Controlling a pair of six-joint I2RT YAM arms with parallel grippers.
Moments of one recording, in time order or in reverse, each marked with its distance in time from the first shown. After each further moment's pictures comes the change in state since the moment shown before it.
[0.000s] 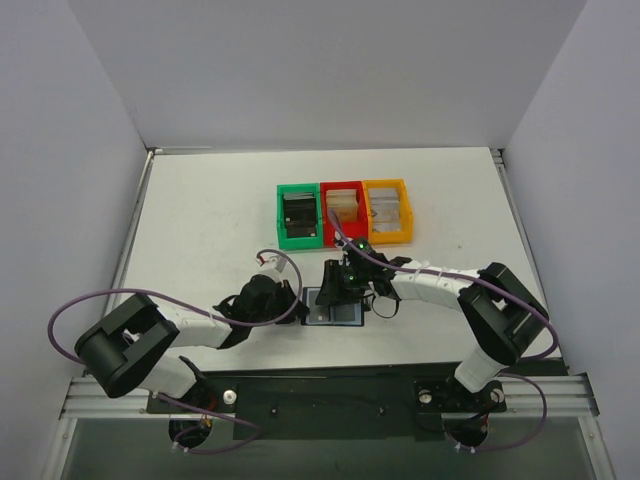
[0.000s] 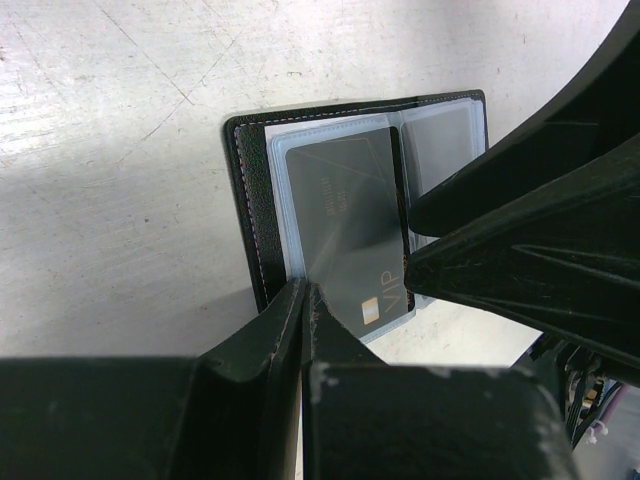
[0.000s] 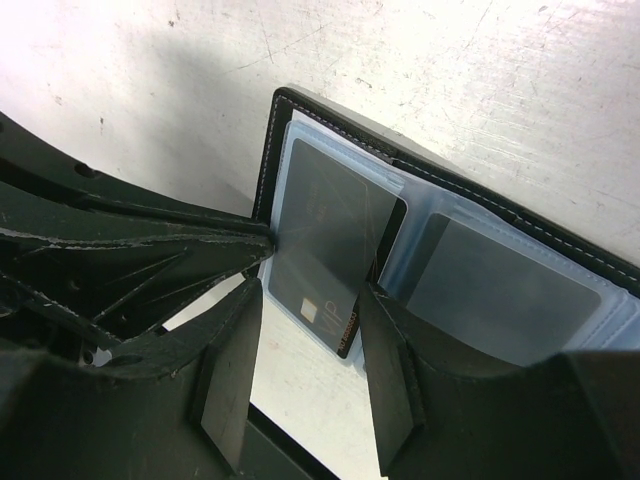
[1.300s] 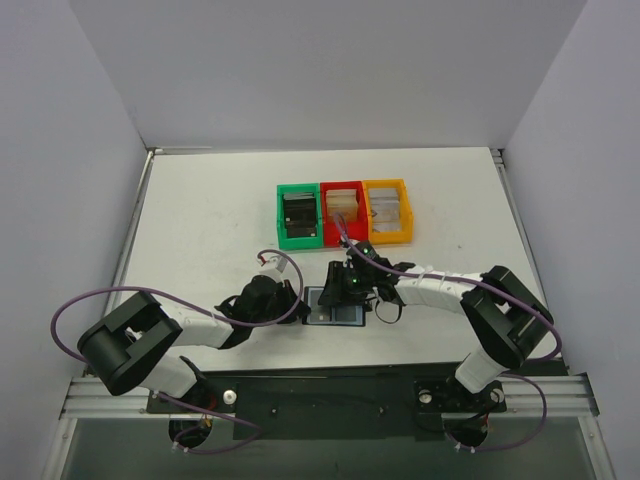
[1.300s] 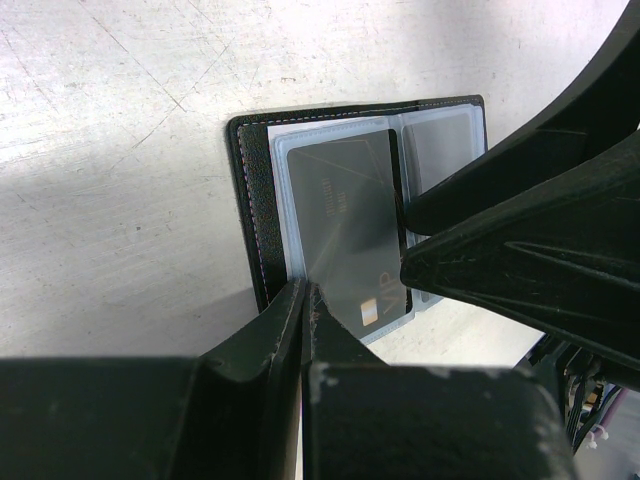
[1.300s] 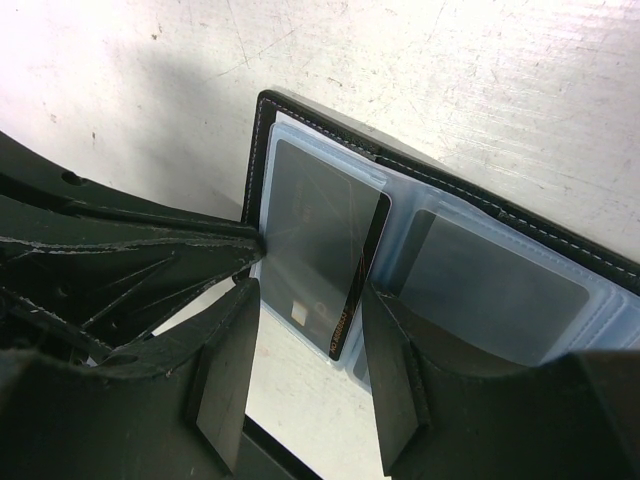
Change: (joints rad) left arm -0.010 0.022 0.000 0.036 -0.012 -0.003; right arm -0.008 -0.027 -0.063 0.064 0.037 0.041
